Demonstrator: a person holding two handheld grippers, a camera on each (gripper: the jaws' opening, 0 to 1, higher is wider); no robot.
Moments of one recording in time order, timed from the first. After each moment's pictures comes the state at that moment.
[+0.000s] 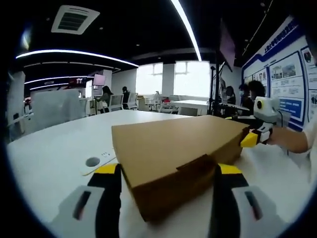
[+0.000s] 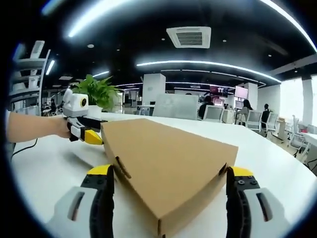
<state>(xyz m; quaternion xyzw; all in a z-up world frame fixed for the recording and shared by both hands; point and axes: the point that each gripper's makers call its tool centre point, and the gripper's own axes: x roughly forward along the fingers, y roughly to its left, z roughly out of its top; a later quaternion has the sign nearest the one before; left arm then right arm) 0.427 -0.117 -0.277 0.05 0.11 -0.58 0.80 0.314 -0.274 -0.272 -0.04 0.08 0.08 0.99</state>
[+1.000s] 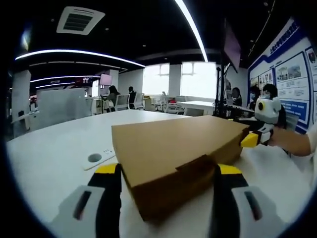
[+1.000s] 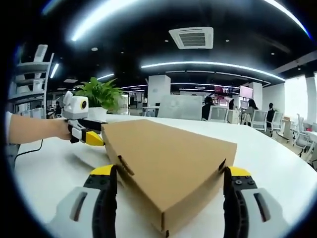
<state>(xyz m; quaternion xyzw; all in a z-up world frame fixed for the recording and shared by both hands) 0.413 -0.116 -0.277 0.04 0.11 -0.56 0.82 0.315 -0.279 -0.272 -0.03 0.08 0.11 0.99</state>
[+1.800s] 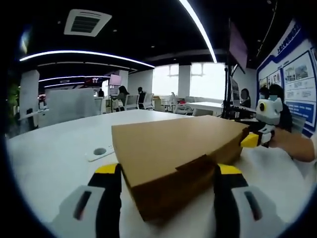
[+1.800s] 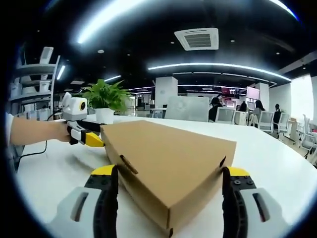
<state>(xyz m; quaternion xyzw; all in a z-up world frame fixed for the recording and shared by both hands) 0.391 -0.105 -0.274 0.04 0.11 -0.52 0.85 0.310 -0.276 -0.270 -0.03 0.07 0.14 0.99</state>
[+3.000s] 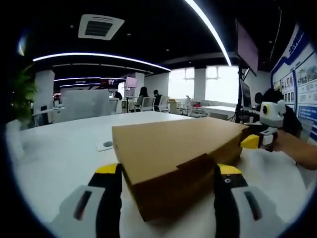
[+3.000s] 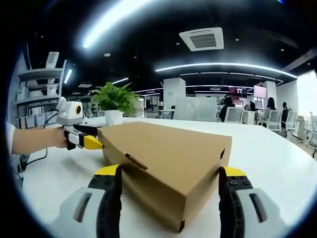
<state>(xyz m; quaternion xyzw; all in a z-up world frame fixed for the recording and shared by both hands) 0.348 -0.093 -0.273 0.02 0.10 -0.45 0.89 0.290 -0.270 -0.272 -0.02 0.07 0.19 0.98</state>
